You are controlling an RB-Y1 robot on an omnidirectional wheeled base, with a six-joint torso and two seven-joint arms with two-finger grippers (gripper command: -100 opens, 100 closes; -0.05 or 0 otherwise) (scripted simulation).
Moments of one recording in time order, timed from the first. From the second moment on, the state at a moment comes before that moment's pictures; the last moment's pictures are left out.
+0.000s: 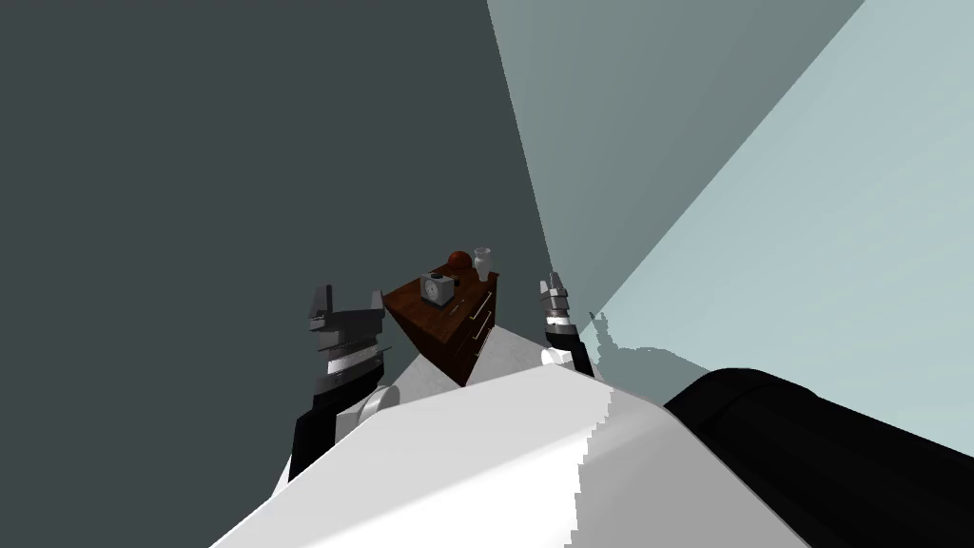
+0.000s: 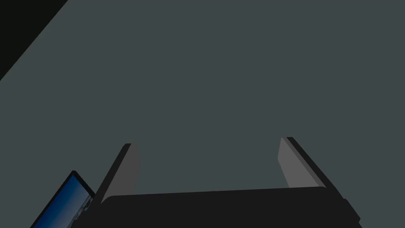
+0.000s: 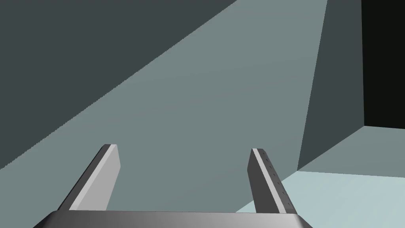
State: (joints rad) left arm 0.53 -0.01 -0.02 -2.36 0.12 -0.43 0.11; right arm 0.51 0.01 -0.02 -2.22 -0.09 -0.45 0.12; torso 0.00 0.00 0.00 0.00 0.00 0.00
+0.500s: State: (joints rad) left arm 0.49 0.10 -0.03 -2.35 0.14 -0.33 0.17; right arm 0.51 0.01 -0.02 -2.22 -0.09 -0.45 0.12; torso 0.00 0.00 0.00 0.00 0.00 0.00
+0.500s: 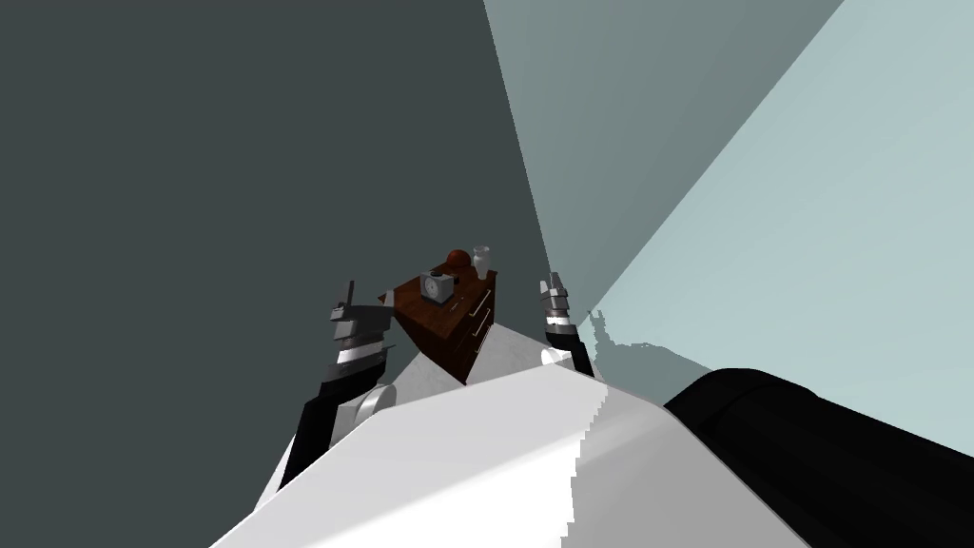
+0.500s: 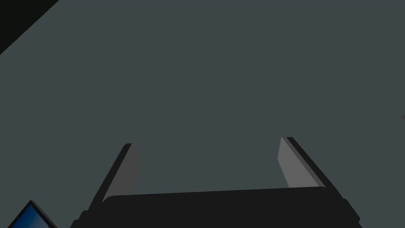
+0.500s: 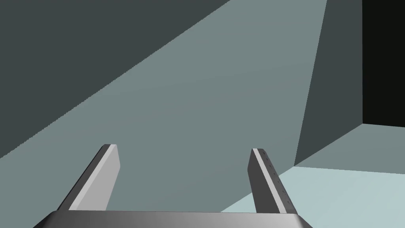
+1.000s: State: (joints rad) left arm 0.43 0.15 -0.03 -2.33 0.17 -0.21 0.24; right arm 0.51 0.01 -0.02 -2.22 -0.09 -0.45 0.12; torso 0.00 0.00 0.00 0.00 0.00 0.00
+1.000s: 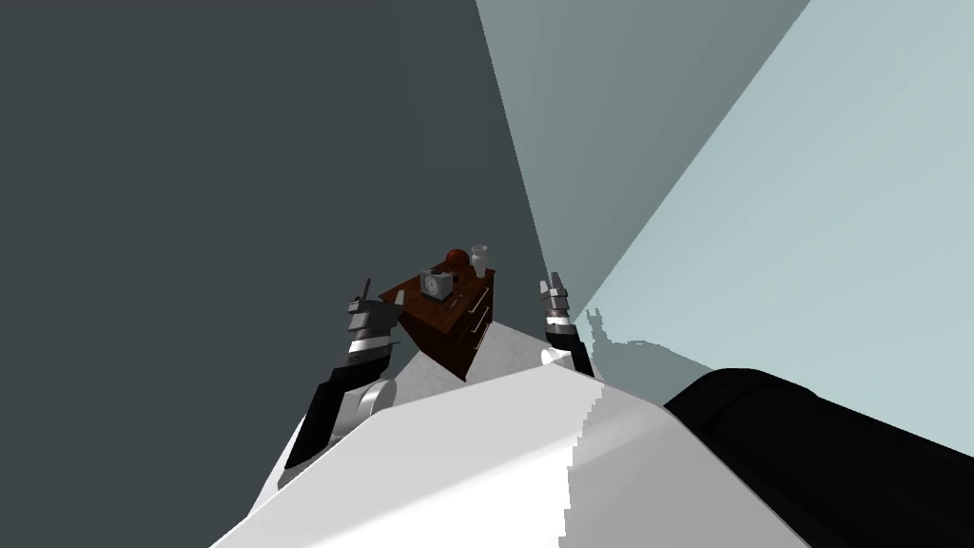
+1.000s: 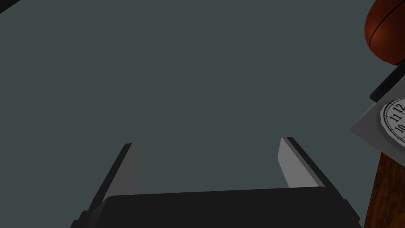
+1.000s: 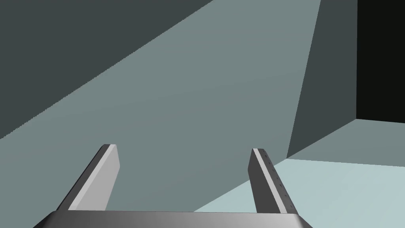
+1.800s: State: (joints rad) left arm 0.37 0.21 -0.03 -2.31 0.23 0.00 0.36; right arm 0.51 0.01 -0.02 -2.22 -0.09 -0.45 0.12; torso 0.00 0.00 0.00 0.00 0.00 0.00
